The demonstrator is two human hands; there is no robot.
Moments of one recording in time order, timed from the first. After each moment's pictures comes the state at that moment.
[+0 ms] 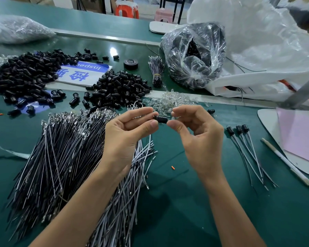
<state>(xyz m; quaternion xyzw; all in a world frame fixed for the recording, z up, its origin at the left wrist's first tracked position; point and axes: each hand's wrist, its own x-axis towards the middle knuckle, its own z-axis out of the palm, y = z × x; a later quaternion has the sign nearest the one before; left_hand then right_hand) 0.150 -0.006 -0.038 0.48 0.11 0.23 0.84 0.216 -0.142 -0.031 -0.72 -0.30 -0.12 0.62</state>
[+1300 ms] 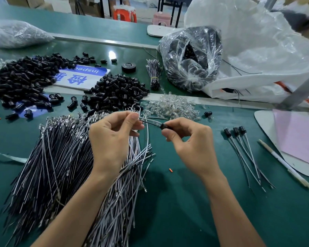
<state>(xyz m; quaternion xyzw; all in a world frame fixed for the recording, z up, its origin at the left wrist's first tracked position) 0.150 -0.001 -0.041 0.63 0.17 0.37 0.66 0.221 -0.144 -0.035 -0.79 -0.32 -0.06 0.52</state>
